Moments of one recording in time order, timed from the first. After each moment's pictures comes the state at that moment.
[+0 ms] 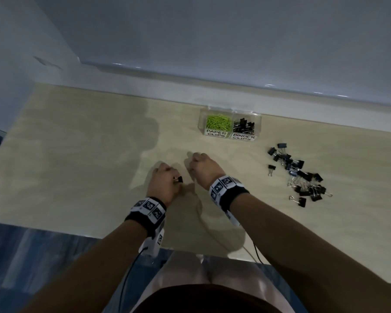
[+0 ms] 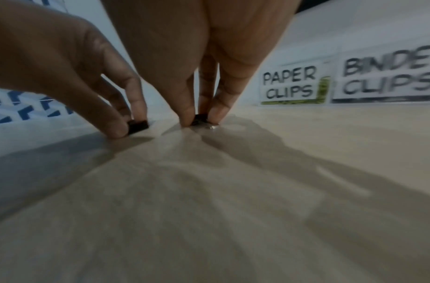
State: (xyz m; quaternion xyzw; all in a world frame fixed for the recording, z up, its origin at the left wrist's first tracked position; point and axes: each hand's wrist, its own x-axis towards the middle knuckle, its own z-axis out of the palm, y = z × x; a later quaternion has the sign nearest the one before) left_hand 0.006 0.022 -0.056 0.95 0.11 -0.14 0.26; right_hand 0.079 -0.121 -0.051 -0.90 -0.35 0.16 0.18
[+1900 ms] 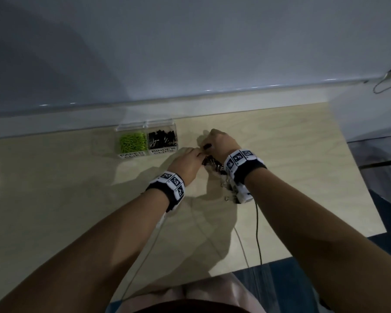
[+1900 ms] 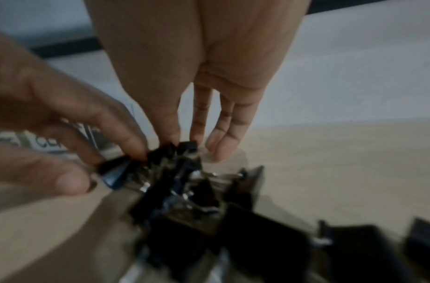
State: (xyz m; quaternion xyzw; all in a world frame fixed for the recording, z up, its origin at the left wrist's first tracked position) left_hand 0.160 -0.204 -0.068 0.93 -0.29 -0.15 0.13; right_hand 0.195 -0.349 -0.026 -0.96 -0.09 0.21 0.15
